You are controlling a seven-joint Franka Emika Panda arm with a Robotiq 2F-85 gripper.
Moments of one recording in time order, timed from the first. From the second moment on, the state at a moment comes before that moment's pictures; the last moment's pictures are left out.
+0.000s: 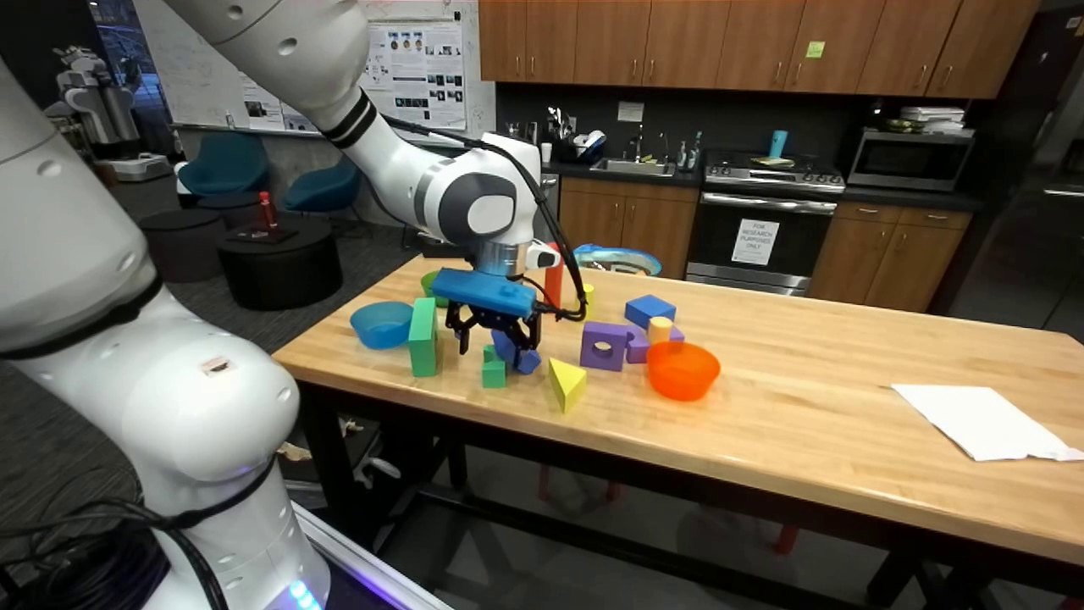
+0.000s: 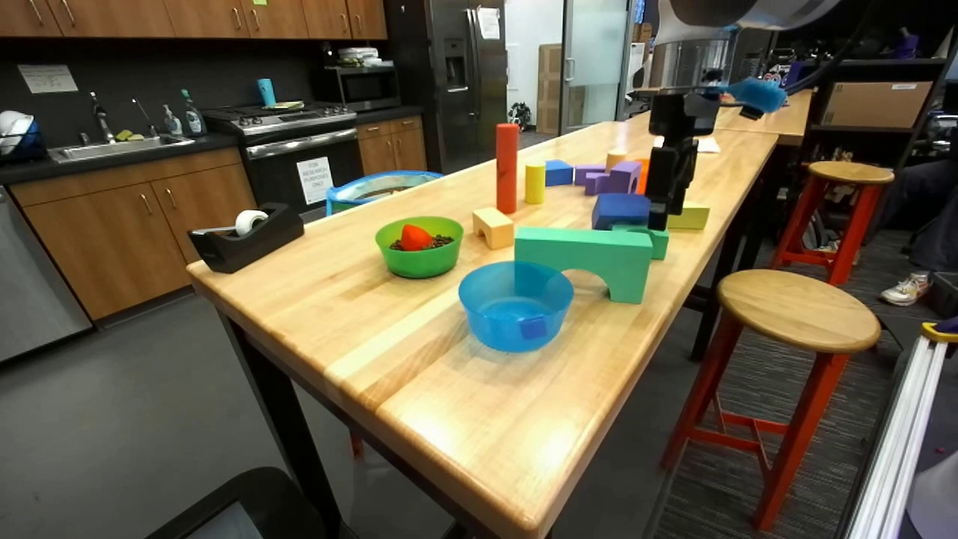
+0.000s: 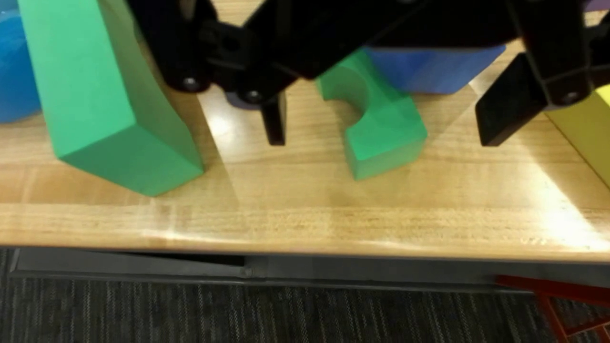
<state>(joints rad) -0.02 -0.29 -0.25 -2.67 -0.01 2.32 -0.46</state>
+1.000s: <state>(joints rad) -0.02 -0.20 -0.22 -2.67 -0.01 2.41 -0.46</state>
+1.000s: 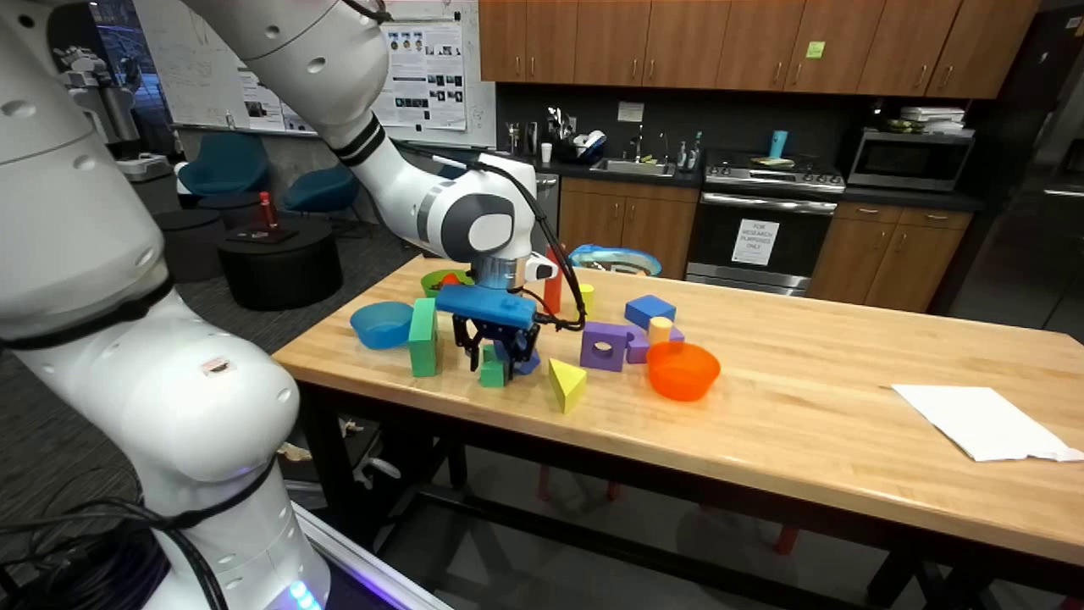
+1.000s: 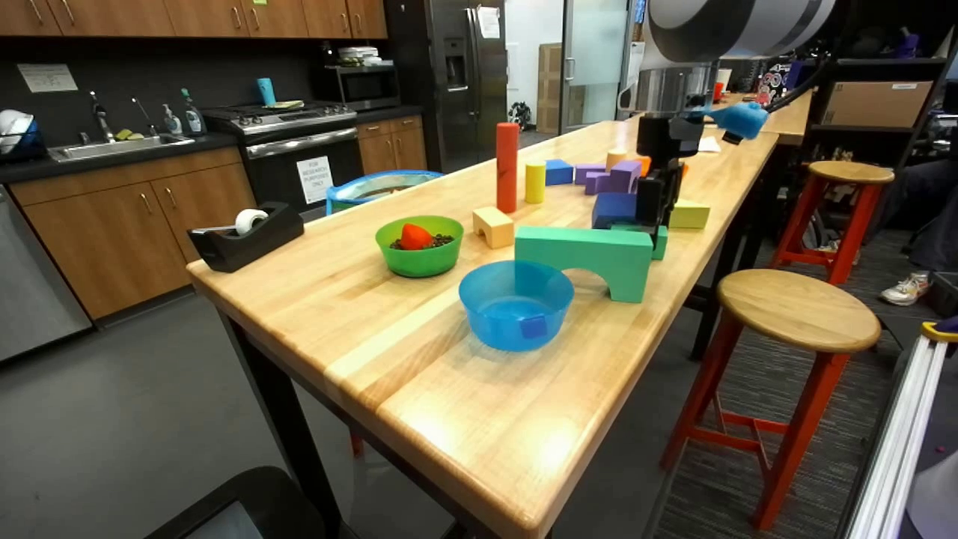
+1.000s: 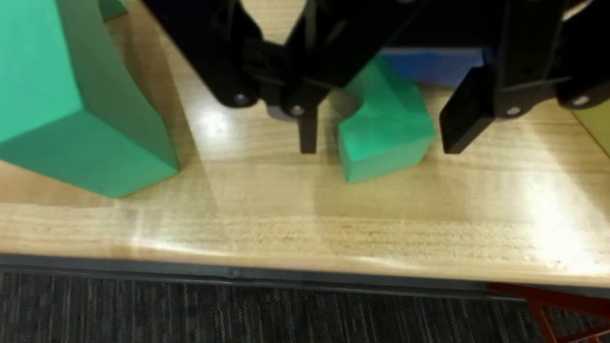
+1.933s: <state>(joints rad) -0.02 -0.20 -0.21 -2.67 -0.03 2.41 -0.46</state>
